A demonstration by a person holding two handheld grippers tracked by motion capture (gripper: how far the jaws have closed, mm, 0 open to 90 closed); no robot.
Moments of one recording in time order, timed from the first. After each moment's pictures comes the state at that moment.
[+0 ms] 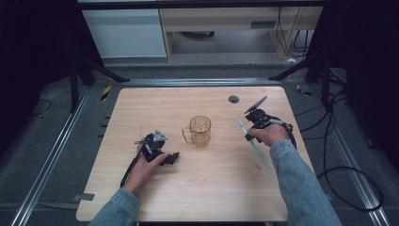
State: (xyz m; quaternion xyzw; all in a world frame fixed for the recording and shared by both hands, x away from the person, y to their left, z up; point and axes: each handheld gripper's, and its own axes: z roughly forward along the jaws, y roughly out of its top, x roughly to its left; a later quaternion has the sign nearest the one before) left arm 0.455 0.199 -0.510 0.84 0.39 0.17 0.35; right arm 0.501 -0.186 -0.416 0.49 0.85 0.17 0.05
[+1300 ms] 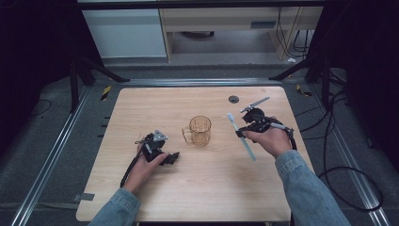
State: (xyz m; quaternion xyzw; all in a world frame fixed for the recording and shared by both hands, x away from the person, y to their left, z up) left arm 0.456 0.199 -0.510 0.84 0.39 0.17 0.35; right arm 0.462 -0.167 -0.380 0.41 0.86 0.30 0.09
